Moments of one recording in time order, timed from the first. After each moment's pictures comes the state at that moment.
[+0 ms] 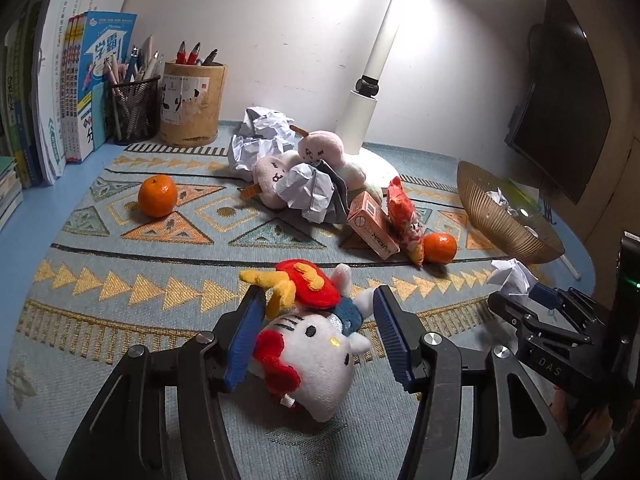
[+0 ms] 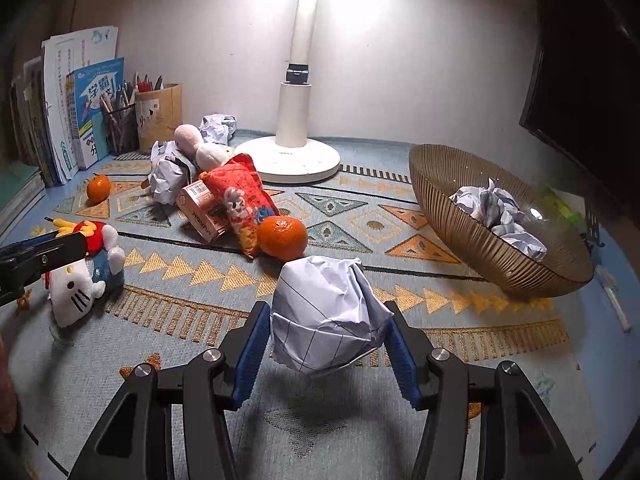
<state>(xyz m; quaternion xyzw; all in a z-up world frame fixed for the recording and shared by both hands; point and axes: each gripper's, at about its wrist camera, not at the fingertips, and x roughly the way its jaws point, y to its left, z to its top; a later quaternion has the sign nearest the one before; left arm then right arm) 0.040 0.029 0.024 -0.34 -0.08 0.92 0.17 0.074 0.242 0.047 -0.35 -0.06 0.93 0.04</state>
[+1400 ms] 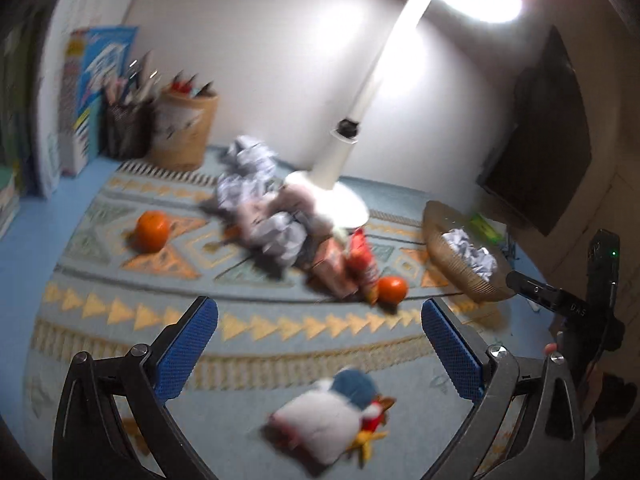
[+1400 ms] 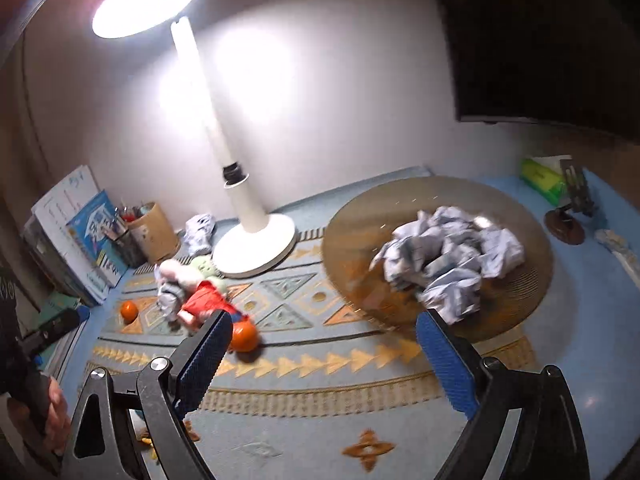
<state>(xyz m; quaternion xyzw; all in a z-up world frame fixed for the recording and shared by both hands) 0.052 -0.006 0.058 -0.35 -0.16 0.90 0.20 0.077 0.350 0.137 -0.33 0.11 0.94 0.00</state>
